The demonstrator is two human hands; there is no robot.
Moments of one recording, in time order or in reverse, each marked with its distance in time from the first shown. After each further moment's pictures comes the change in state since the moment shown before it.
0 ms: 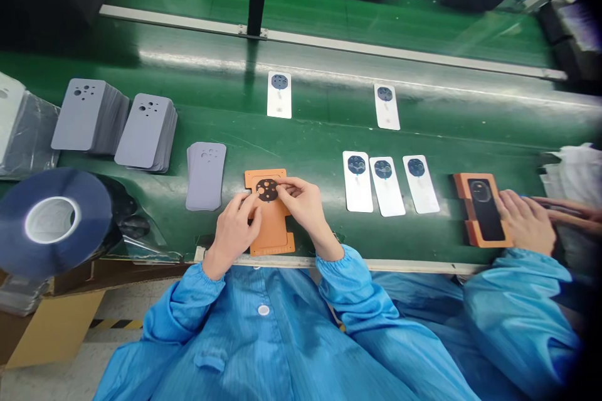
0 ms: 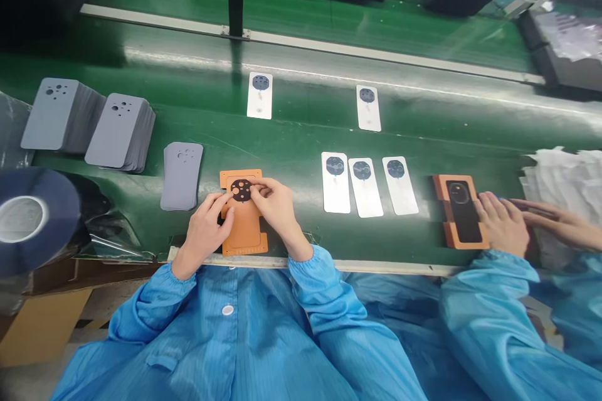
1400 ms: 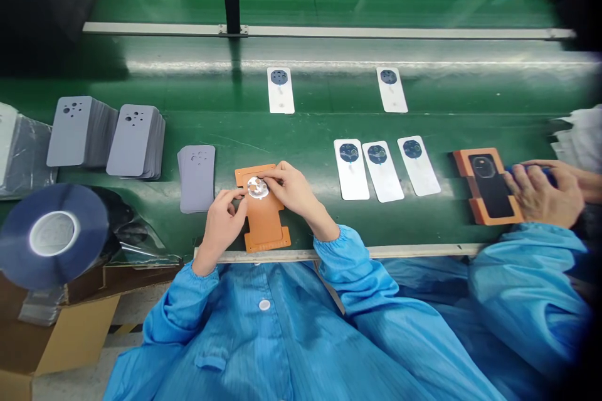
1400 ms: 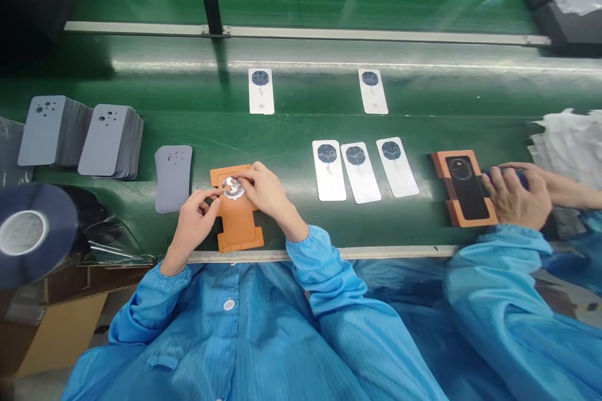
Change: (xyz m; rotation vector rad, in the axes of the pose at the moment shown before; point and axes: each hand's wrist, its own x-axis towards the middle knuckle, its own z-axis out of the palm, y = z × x) left_hand 0.016 -0.005 -0.015 -0.362 -0.091 -0.276; right_hand 0.019 -0.013 -0.012 -0.275 -0.193 -0.212
